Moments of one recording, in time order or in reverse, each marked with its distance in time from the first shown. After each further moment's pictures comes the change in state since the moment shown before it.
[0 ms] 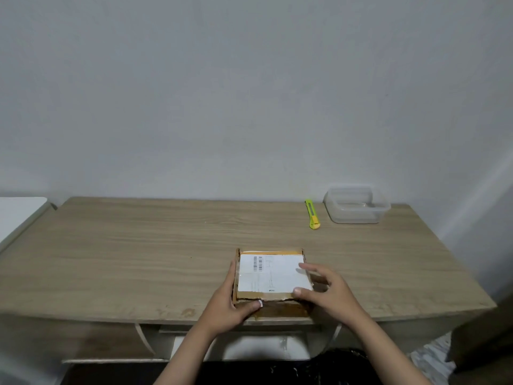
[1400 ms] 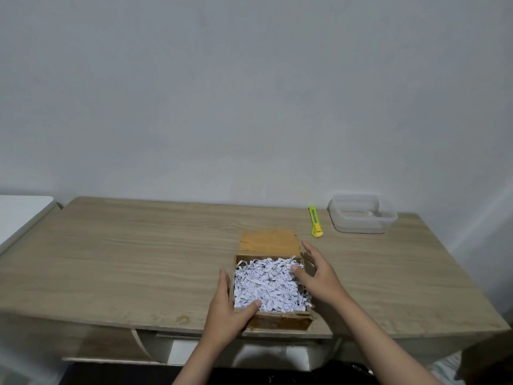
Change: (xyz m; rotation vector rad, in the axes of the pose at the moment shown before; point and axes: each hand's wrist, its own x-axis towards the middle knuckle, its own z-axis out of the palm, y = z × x) left_hand -0.005 0.021 0.022 -0.029 0.303 -0.165; right_hand 0.056 -0.012 0.001 -0.019 0.014 -0.014
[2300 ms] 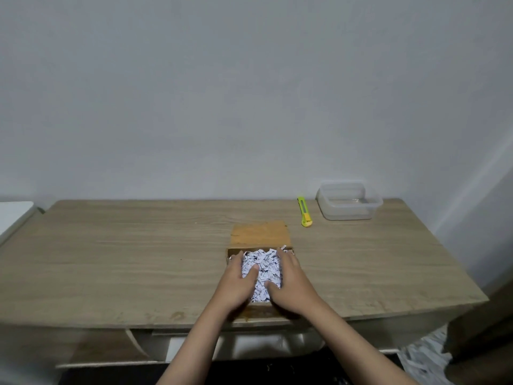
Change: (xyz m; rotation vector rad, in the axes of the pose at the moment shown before) left_hand 0.040 0.031 0.024 0.134 -0.182 -0.158; right_hand -0.026 -0.009 0.045 -0.406 -0.085 0.028
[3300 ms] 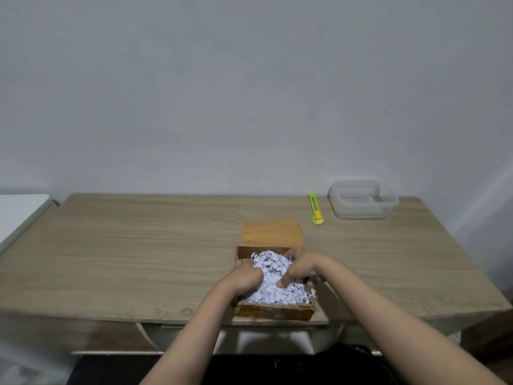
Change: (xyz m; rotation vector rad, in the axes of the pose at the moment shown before) left_hand 0.018 0.023 -0.012 0.179 -0.170 -0.200; right_hand 0.049 -0.025 -0.049 -0.045 -0.551 0.435
